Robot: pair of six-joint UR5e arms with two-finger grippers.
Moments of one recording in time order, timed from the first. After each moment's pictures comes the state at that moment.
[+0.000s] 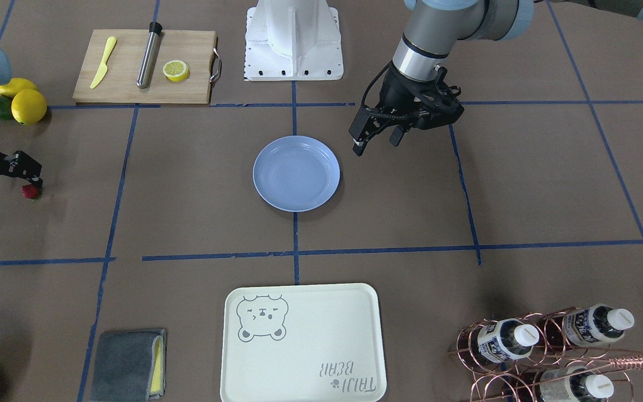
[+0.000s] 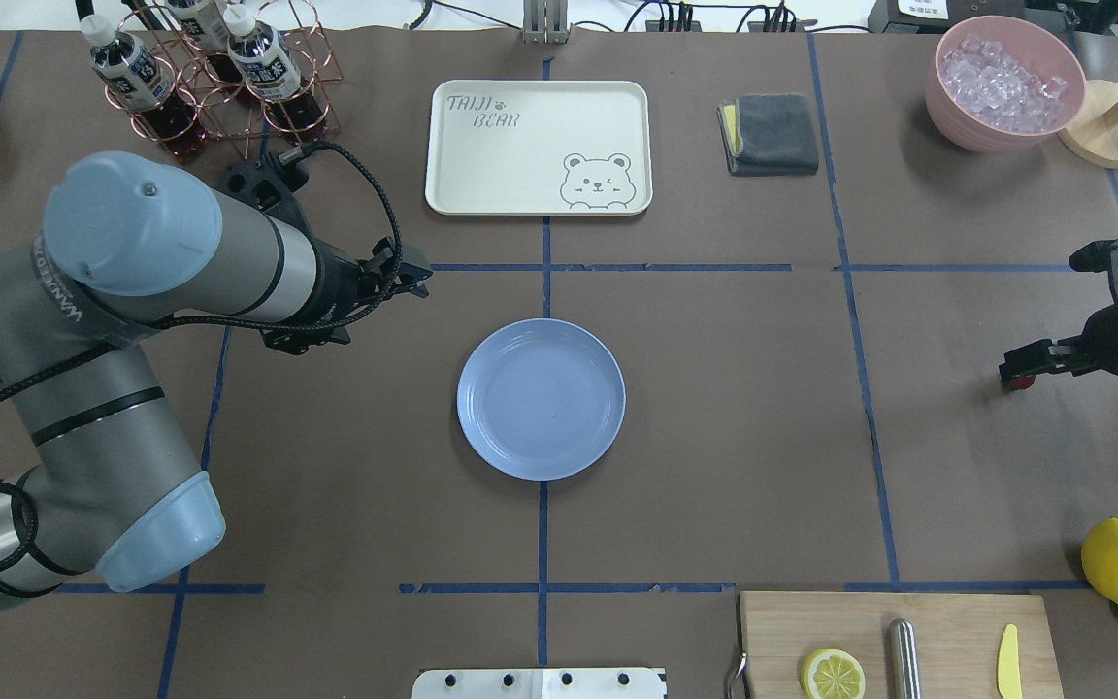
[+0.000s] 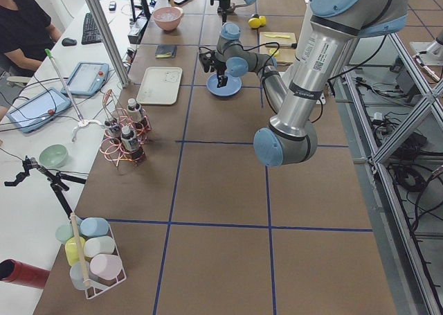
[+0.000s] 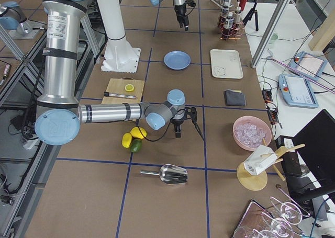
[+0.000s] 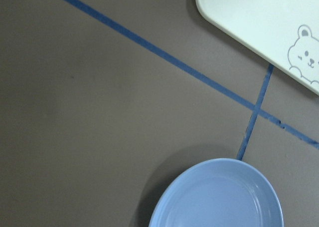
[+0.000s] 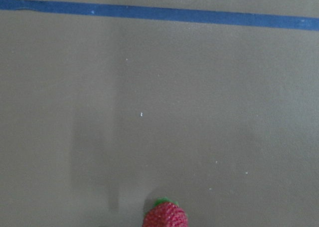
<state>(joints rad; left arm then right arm) -0.63 -2.04 -1.96 -1.74 -1.85 -1.68 0.95 -1.68 1.63 -0.90 2.14 0.76</state>
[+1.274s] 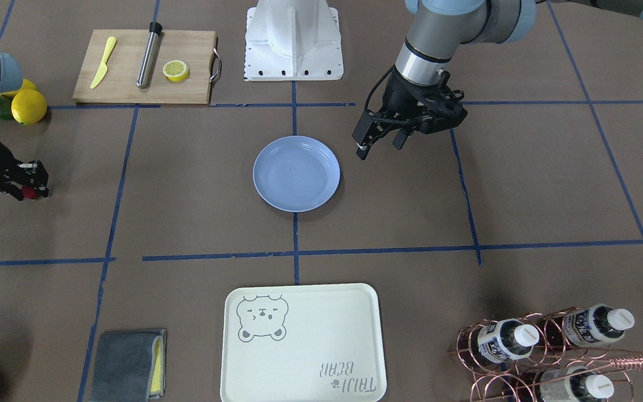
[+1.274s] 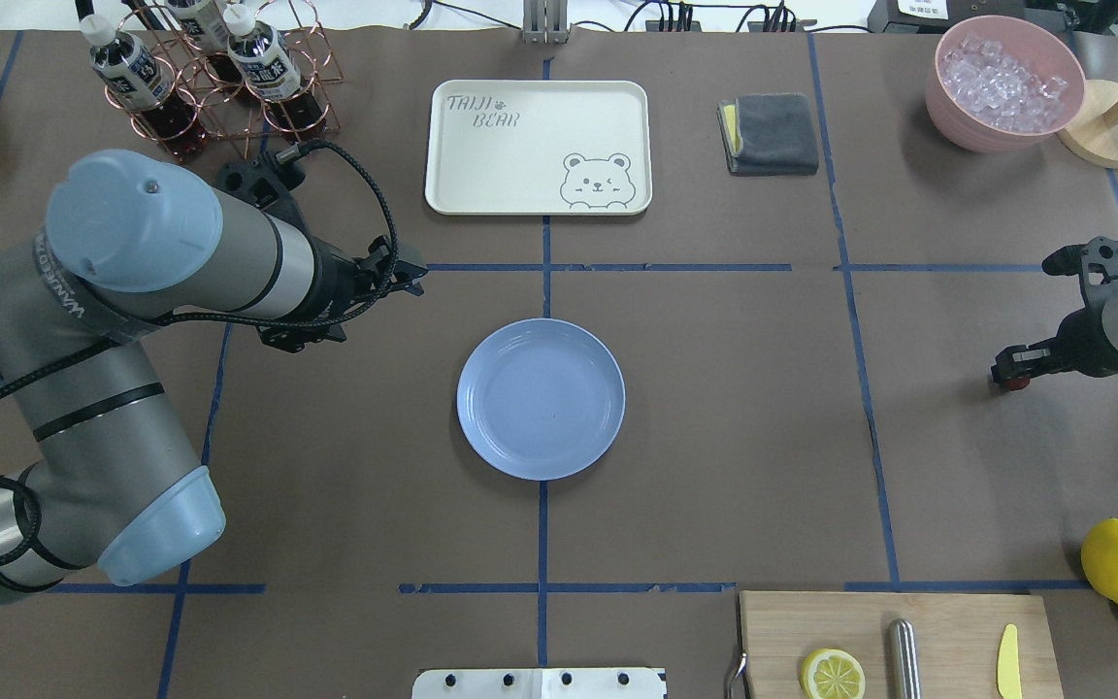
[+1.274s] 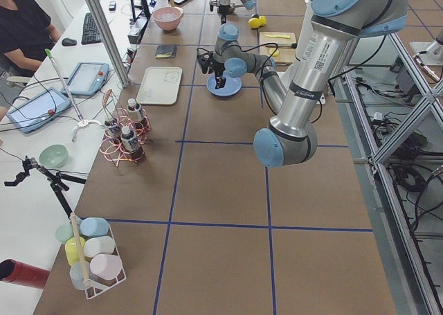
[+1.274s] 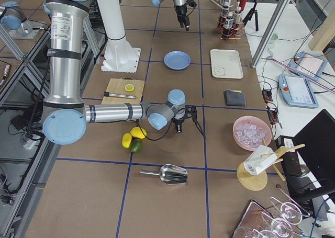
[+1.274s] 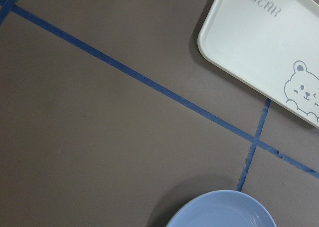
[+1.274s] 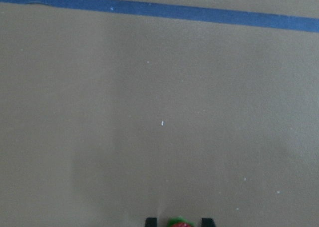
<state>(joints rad) -0.63 -2.04 -1.94 -1.75 -1.85 -1.68 0.92 -1.66 1.62 -0.89 2.12 0.77</state>
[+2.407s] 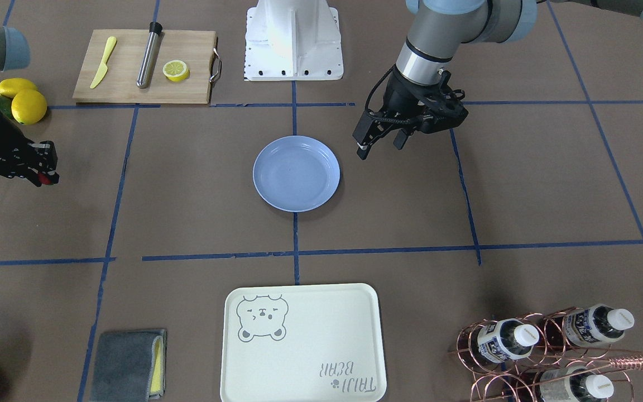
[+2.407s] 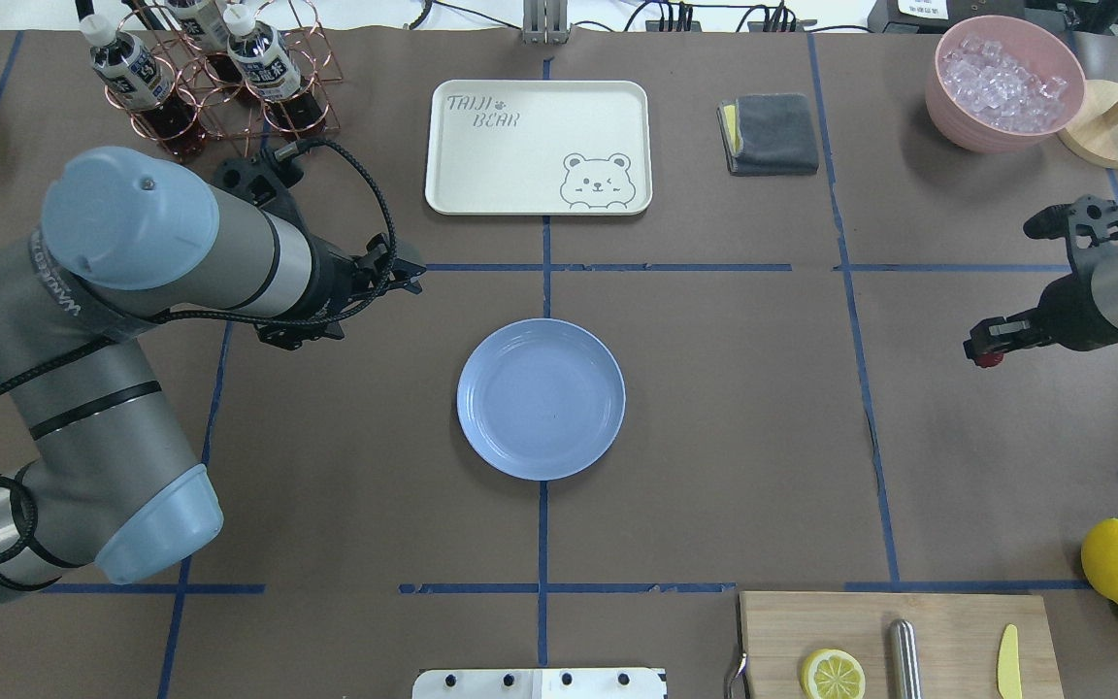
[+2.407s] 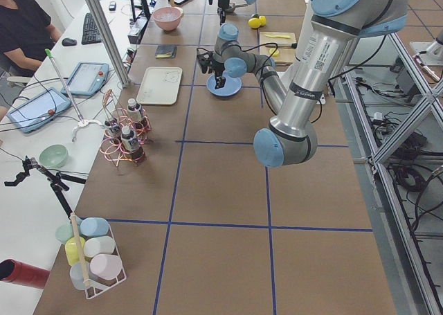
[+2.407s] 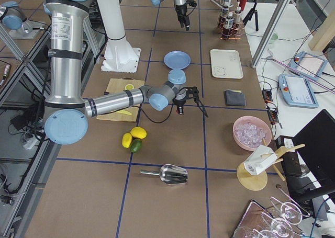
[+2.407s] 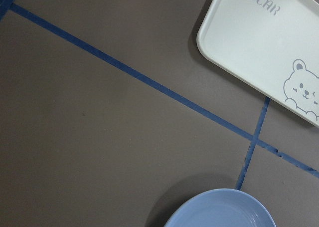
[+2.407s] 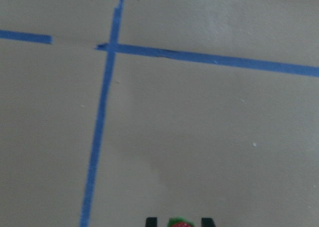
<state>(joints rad) -0.64 -2.04 -1.95 -1.74 -1.85 -1.65 0.92 -1.59 1.86 -1.14 2.14 0.77</state>
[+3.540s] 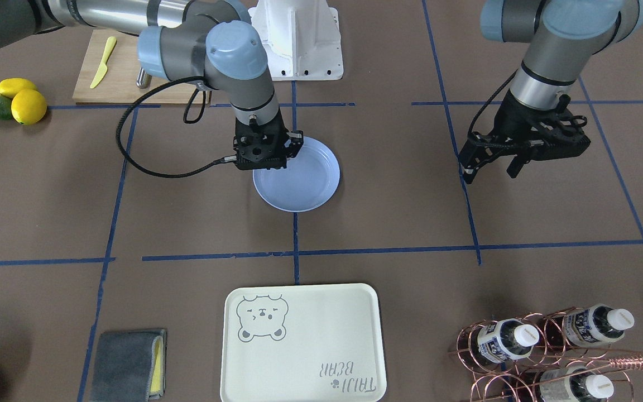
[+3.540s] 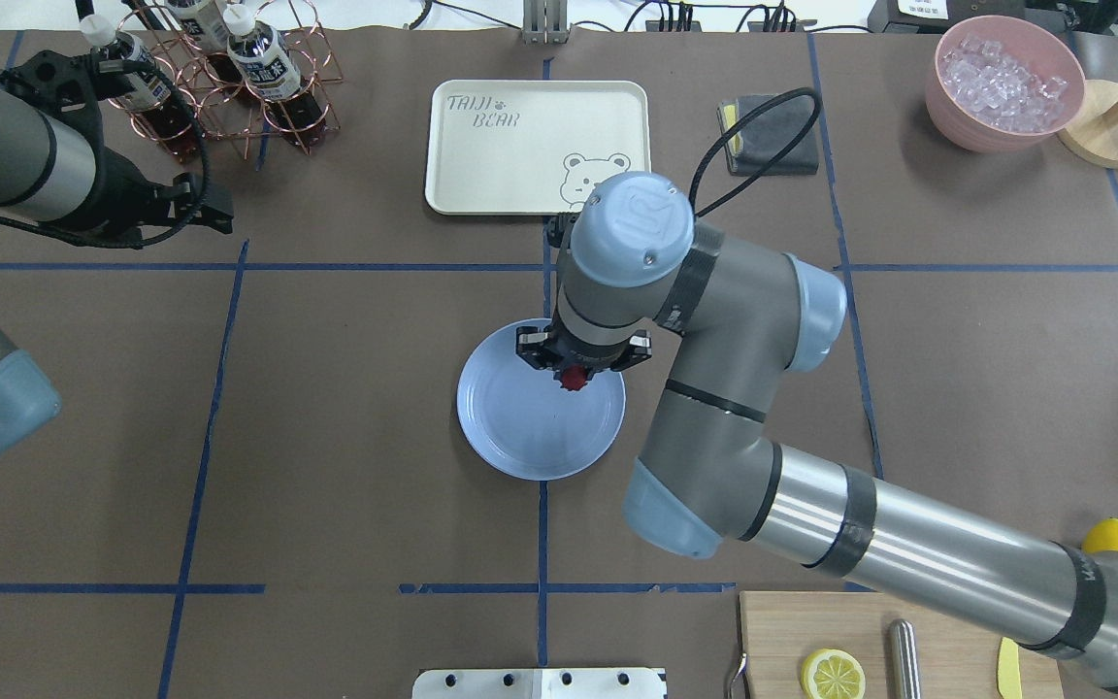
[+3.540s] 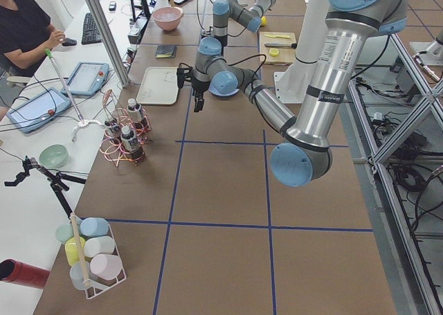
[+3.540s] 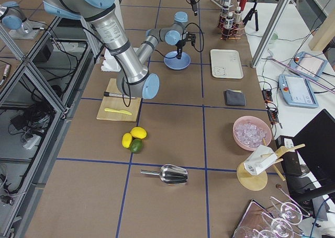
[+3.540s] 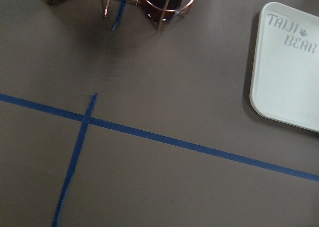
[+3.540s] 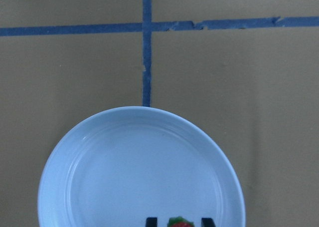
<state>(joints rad) -0.91 -1.85 -1.96 -1.71 -1.96 -1.09 0.50 -0.81 1.58 -1.54 1.92 1.23</state>
